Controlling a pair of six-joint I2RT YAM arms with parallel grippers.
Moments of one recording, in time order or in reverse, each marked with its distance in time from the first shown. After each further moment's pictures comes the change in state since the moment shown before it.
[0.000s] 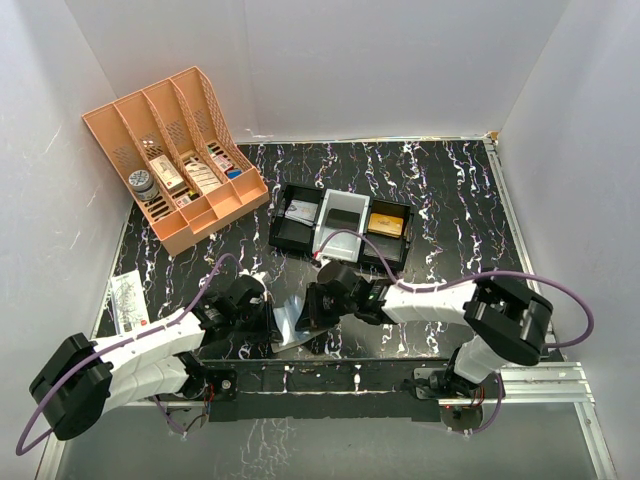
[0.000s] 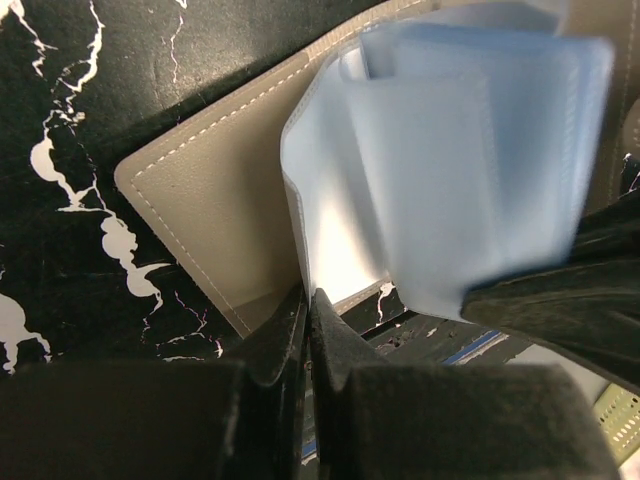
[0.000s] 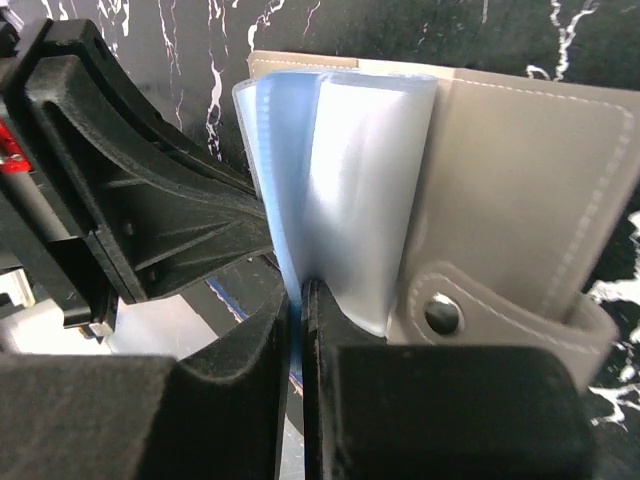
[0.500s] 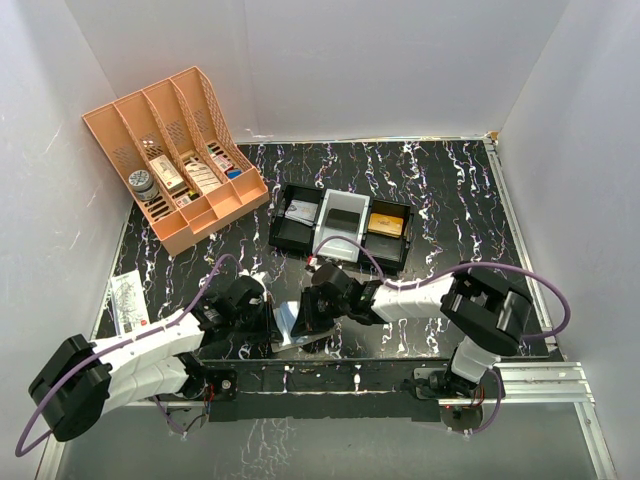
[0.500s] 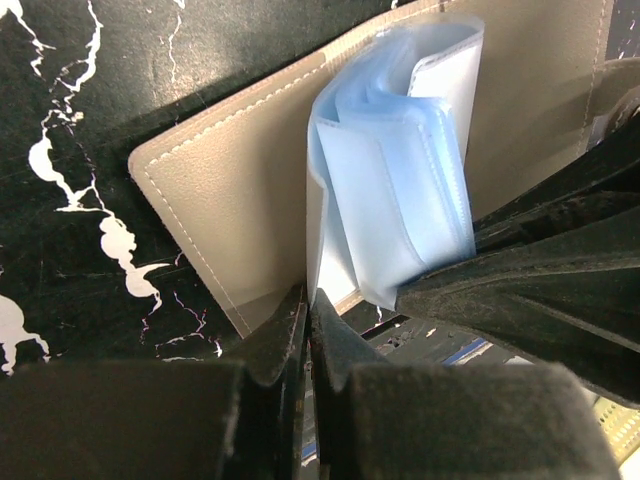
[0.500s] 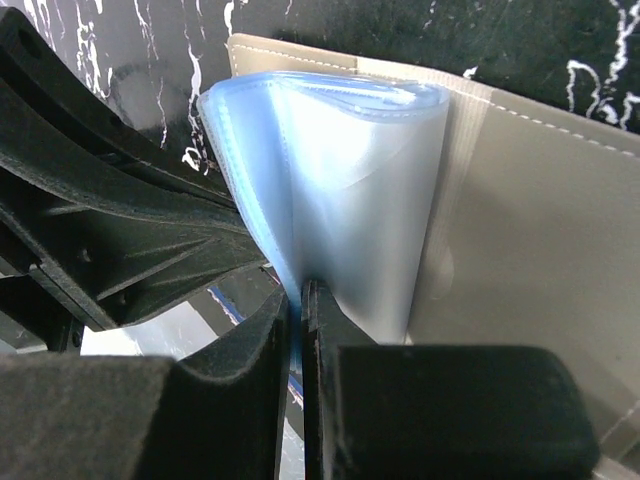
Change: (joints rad) left arm 0.000 -0.010 -0.006 0.006 0.000 0.000; right arm 0.000 0.127 0.011 0.089 -0.086 0.023
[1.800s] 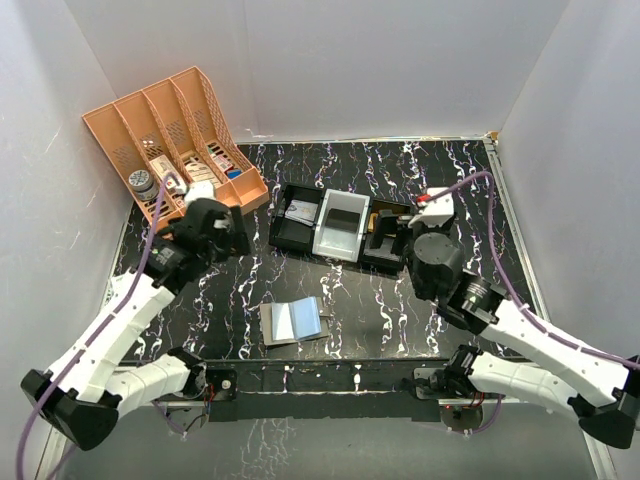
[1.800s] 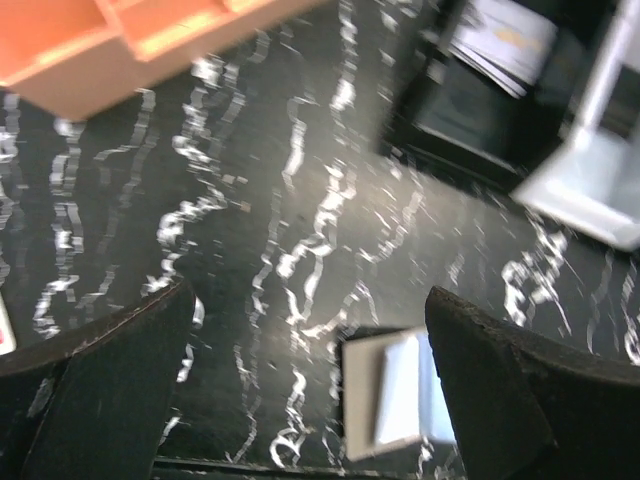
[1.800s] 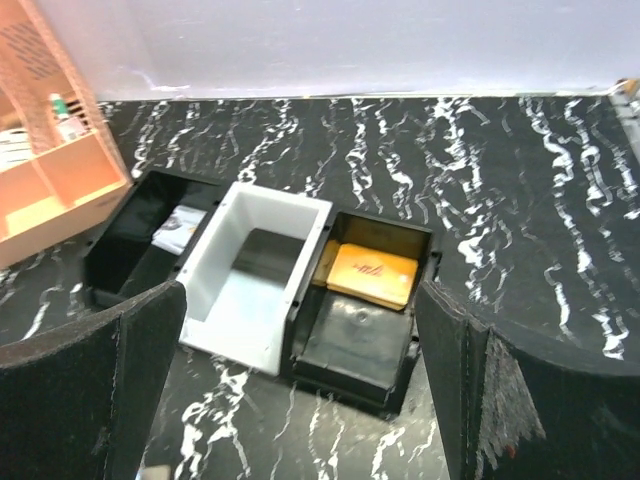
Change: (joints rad) left arm 0.190 0.012 0.763 -0.589 -0.621 0.285; right arm -0.136 -0.829 0.062 -0.259 1.107 -0.771
